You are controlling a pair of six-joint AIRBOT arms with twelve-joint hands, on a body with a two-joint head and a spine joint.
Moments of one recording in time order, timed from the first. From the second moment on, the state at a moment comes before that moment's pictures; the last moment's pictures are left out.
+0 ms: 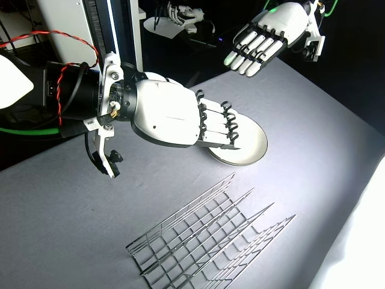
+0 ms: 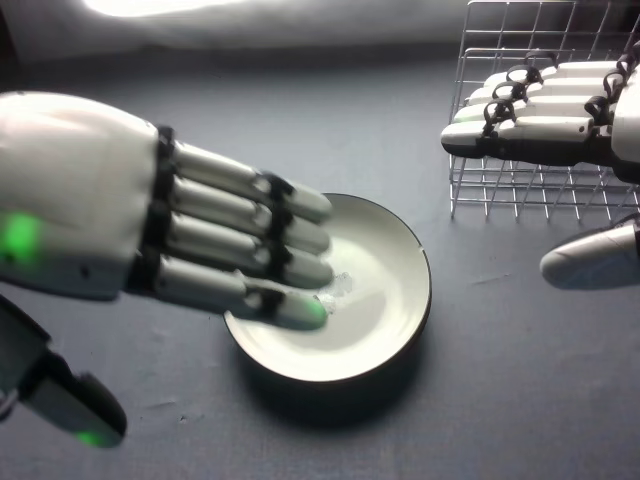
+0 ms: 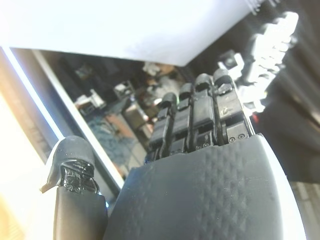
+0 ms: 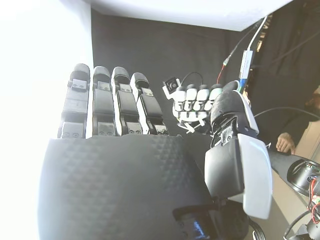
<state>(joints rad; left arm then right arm) 0.16 -0.79 1.14 1.74 -1.16 -0.17 -0.42 -0.72 0.95 -0.84 0.57 -0.15</state>
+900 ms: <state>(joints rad) 0.36 -1.04 1.34 1.83 -0.98 -0.17 -0.42 -0.72 0.95 -0.84 0.56 -0.15</state>
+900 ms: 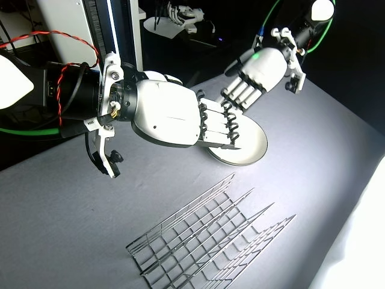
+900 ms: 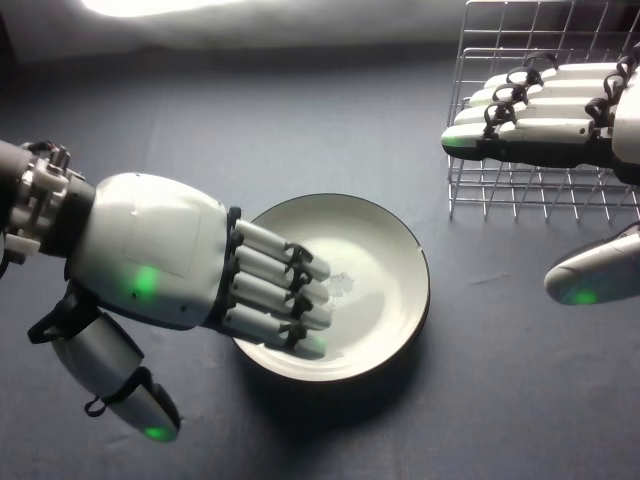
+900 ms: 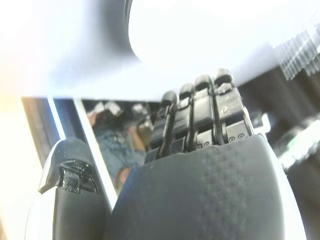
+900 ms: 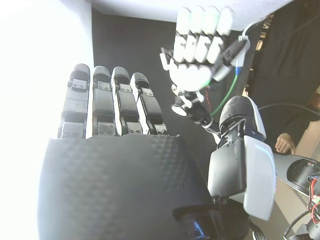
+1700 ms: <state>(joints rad) 0.40 -1.12 1.52 1.83 -0.98 -0.17 -0.42 -0.72 0.95 -0.85 0.58 -0.15</state>
